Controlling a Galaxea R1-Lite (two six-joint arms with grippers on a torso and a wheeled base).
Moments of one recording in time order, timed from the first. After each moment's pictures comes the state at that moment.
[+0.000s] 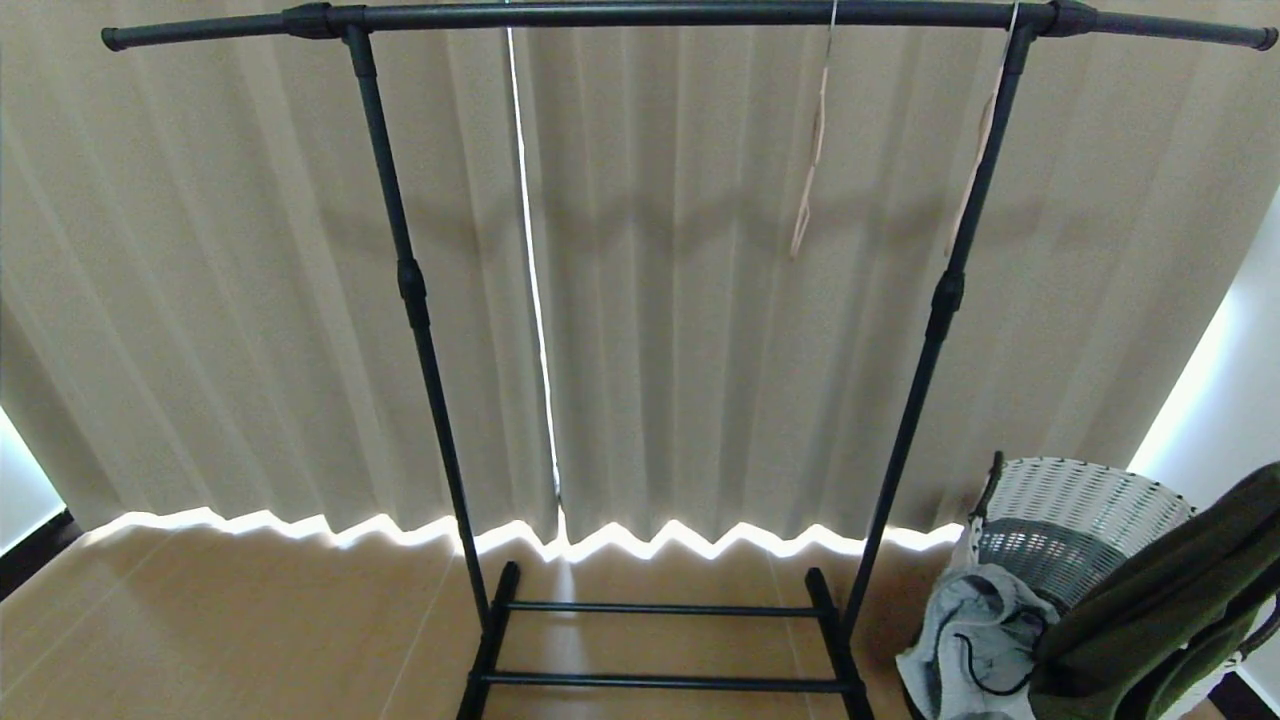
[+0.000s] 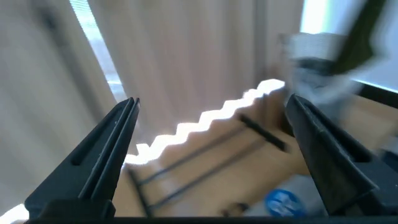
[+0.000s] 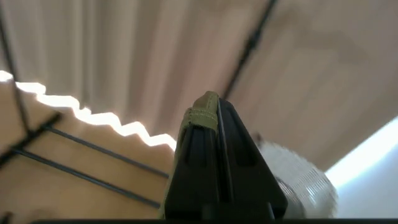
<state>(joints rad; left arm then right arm) 0.00 0.20 -0.24 0.02 -0.58 0.13 0.20 0.77 -0.38 -0.33 -0.02 -0.26</state>
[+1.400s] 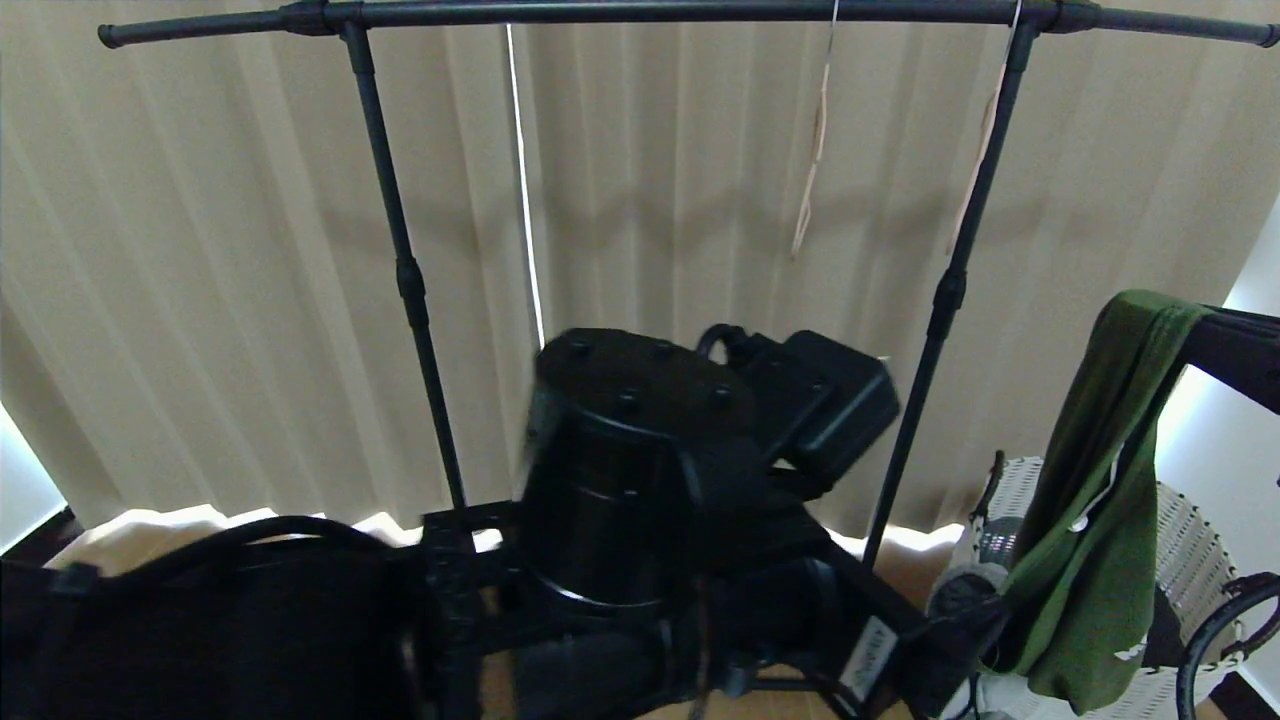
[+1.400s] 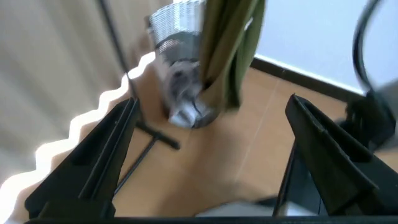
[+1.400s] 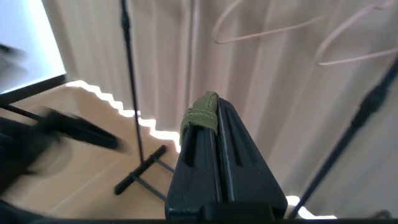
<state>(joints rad) -1.07 1.79 -1.05 -0.48 -0.03 -0.05 0.37 1.06 -0.71 -0.34 0.19 0.02</state>
